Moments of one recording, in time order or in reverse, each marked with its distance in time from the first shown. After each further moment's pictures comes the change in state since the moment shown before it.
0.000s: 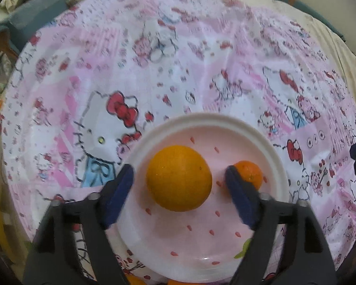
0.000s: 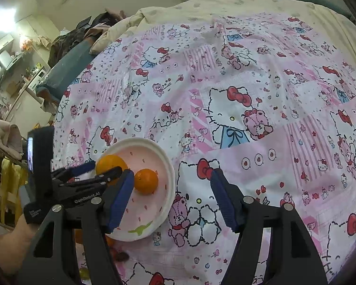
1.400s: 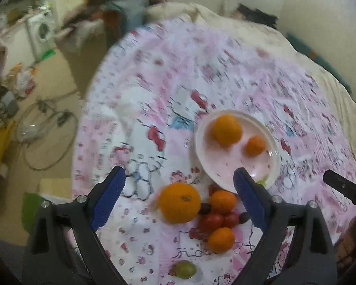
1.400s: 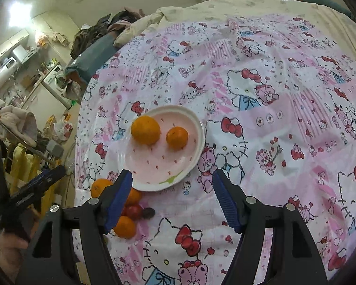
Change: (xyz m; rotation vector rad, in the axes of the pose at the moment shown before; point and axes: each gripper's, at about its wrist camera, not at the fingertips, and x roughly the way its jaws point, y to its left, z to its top) left arm -0.137 0.071 -0.115 -0.228 -0.183 0.047; right arm -0.050 0.033 -0.079 -0.030 -0.002 0.066
